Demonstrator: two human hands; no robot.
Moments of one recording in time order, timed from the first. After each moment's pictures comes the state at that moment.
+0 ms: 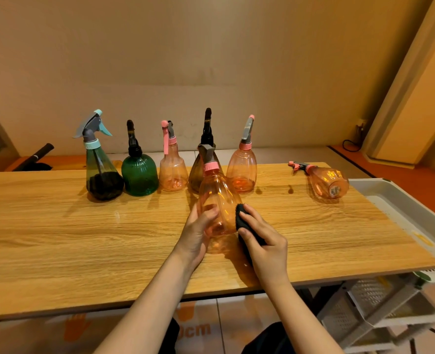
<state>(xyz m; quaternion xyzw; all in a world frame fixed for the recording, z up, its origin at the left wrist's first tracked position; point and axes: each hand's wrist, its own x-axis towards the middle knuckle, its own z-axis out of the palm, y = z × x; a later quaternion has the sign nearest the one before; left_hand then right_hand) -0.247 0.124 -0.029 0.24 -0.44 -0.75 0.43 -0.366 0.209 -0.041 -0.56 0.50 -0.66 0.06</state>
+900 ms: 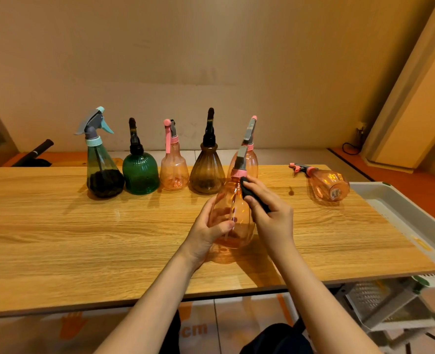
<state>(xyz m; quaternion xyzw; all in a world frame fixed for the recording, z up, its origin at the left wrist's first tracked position) -0.249 0.129 -0.032 0.23 -0.57 -0.69 0.39 -0.386 0.182 0.006 -0.60 0.51 -0.62 0.01</state>
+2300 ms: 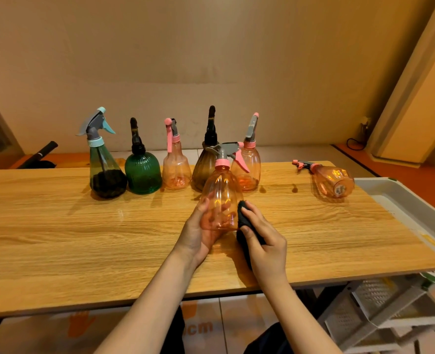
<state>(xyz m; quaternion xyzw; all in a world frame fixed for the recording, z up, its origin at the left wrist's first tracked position) -0.243 0.122 -0.030 0.23 -0.37 -0.79 0.42 -0.356 0.207 -0.040 -0.56 0.50 -0.66 0.04</state>
